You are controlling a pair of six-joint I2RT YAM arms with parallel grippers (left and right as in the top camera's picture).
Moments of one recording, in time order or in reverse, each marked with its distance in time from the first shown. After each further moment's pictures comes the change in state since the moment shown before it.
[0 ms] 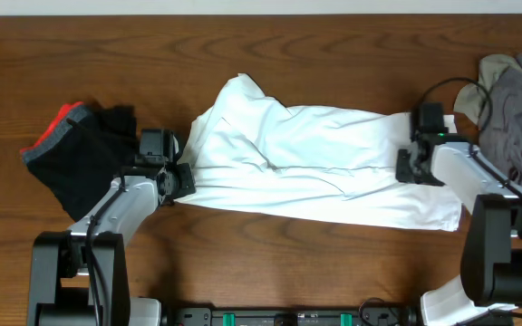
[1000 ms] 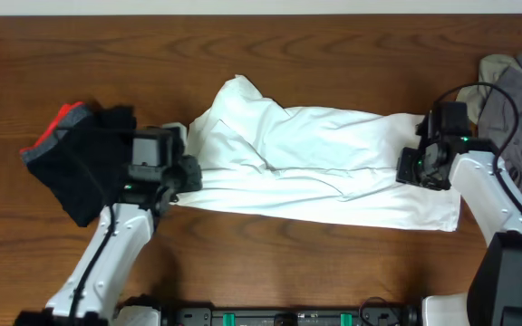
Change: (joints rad) left arm -0.082 -0.267 -0.021 0.013 0.108 0.032; right arm -0.024 -0.156 0.004 -0.134 -0.311 0.004
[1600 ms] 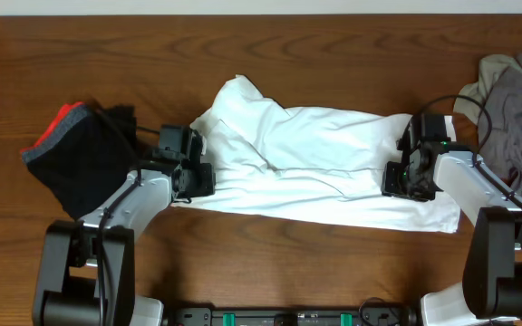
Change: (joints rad) left arm -0.024 0.309 0.067 -0.051 0.087 0.025; right arm 0.039 0.097 -0.065 0.024 -0.034 -0.020
